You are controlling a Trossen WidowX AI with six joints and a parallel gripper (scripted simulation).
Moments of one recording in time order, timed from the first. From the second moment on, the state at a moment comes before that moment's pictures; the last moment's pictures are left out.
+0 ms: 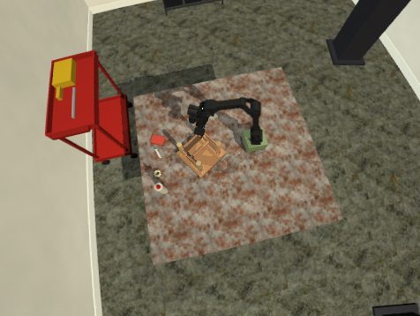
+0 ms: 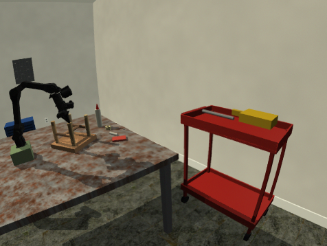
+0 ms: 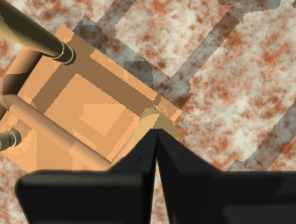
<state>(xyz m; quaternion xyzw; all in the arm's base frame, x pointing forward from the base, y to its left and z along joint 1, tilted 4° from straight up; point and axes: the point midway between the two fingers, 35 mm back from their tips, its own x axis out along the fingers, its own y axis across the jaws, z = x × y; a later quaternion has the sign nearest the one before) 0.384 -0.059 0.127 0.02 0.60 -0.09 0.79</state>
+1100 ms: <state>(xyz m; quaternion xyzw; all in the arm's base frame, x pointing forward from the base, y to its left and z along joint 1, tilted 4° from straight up) 0.349 -0.003 0.161 -0.02 0.61 -0.04 0.79</state>
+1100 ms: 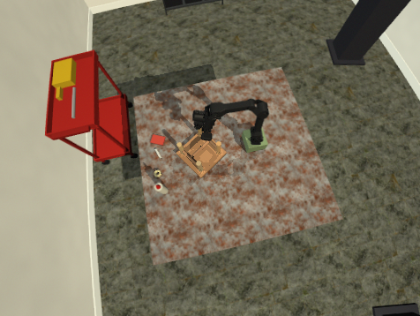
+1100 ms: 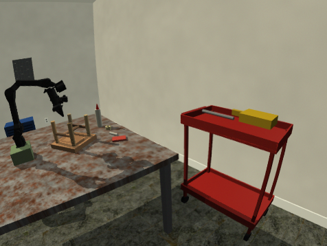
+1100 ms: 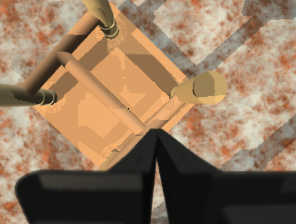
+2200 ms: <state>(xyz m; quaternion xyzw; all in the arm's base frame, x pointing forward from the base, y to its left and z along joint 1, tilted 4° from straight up) 0.258 0.067 0.140 -0.09 0.62 0.07 0.78</state>
